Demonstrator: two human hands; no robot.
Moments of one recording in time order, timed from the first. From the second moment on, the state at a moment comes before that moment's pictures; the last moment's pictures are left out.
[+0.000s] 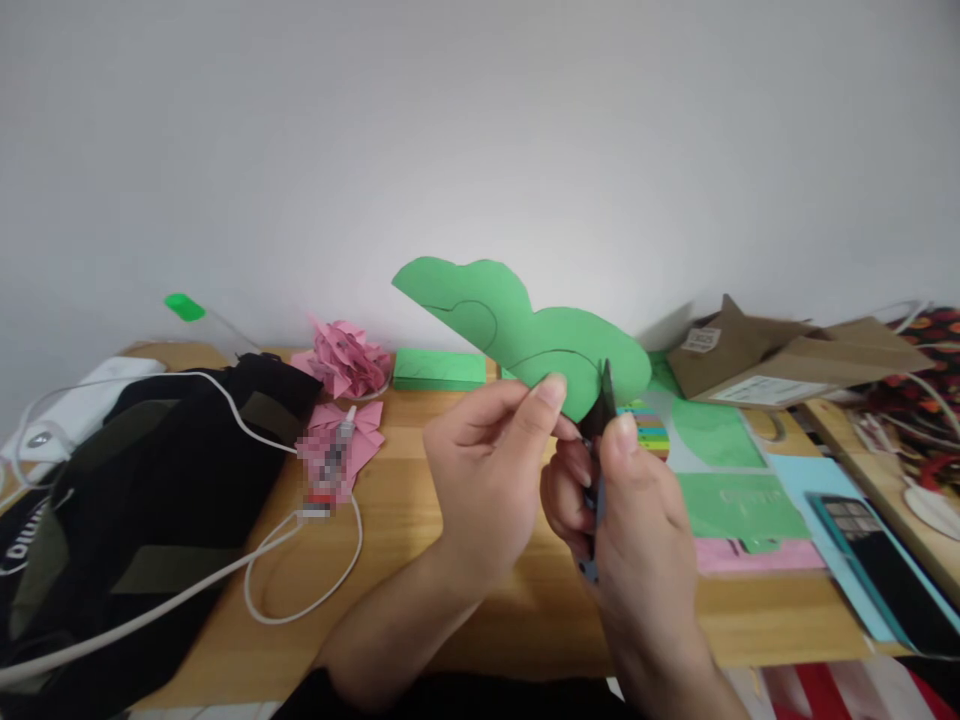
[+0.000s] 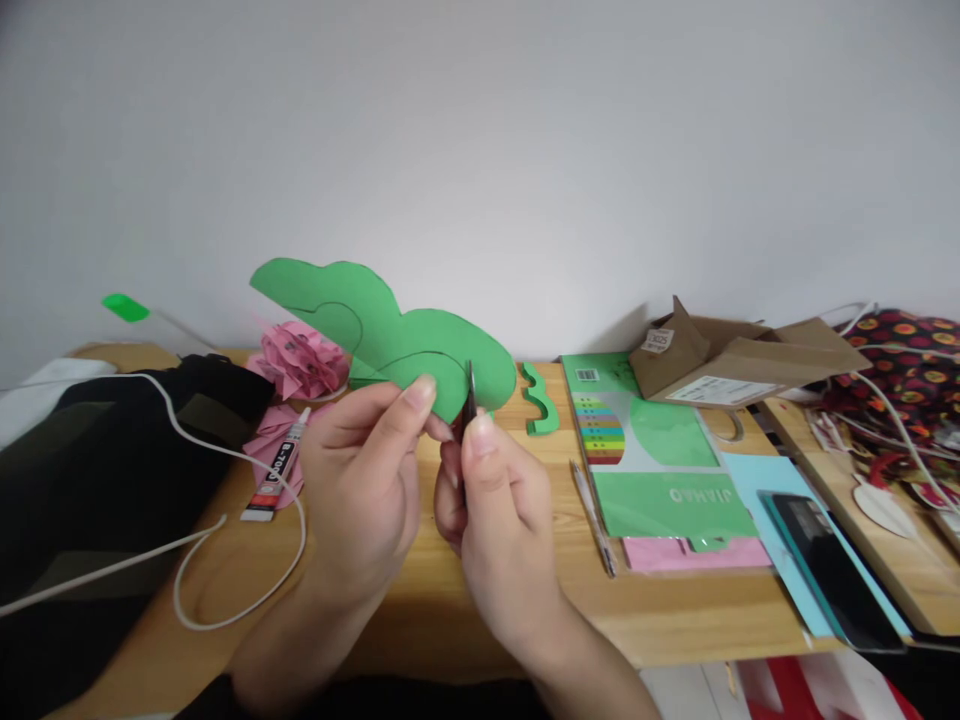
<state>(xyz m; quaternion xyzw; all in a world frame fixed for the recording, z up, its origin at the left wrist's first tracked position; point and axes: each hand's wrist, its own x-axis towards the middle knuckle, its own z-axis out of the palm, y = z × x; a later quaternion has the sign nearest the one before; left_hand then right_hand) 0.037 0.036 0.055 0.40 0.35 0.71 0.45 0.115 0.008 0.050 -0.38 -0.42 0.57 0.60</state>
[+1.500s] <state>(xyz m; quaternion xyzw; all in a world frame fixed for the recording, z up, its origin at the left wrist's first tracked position) 0.011 0.037 0.070 0.51 0.34 0.65 0.44 0.133 -0.004 0.058 -0.43 -0.49 0.53 0.55</state>
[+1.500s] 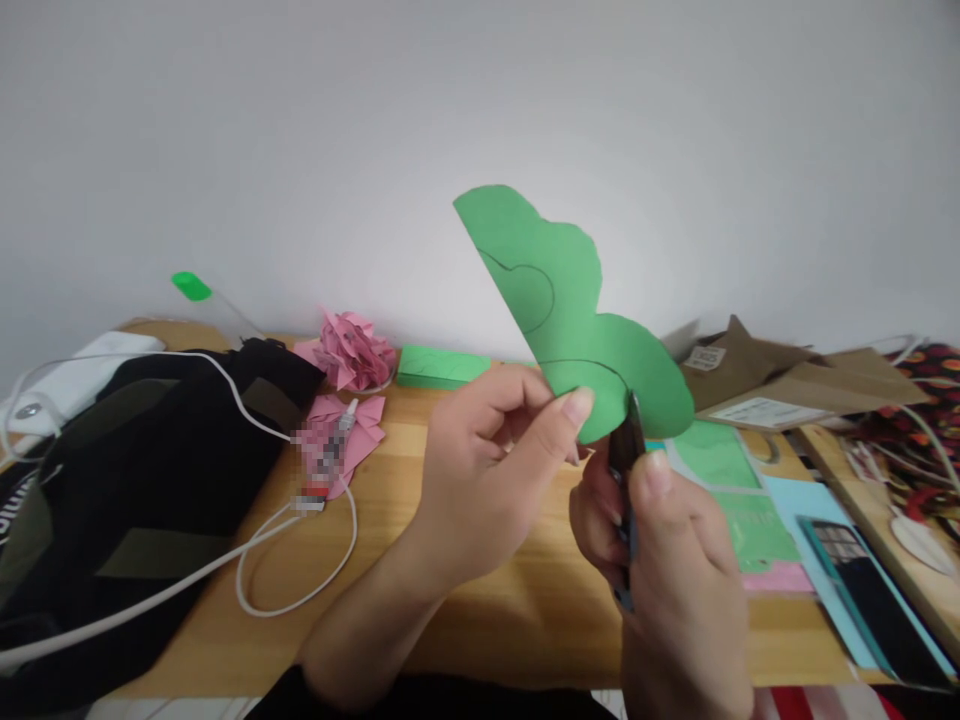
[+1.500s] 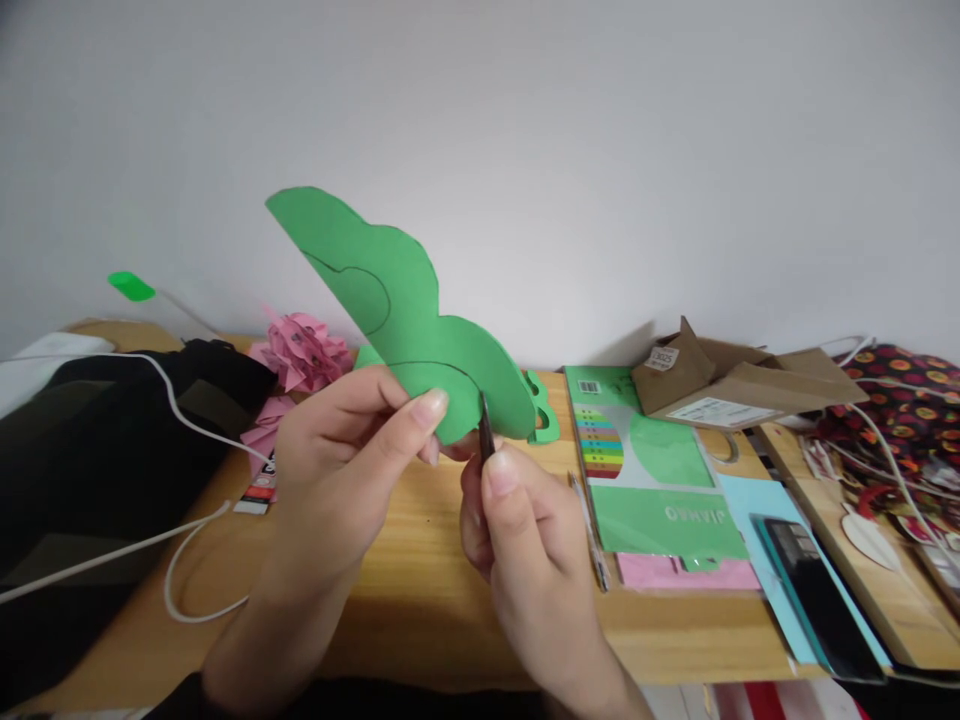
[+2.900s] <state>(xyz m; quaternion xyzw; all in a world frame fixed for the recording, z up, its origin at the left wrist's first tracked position) 0.009 0.042 0.066 0.52 0.33 0.66 0.44 0.129 0.002 0.060 -0.41 -0.49 0.54 0.55</state>
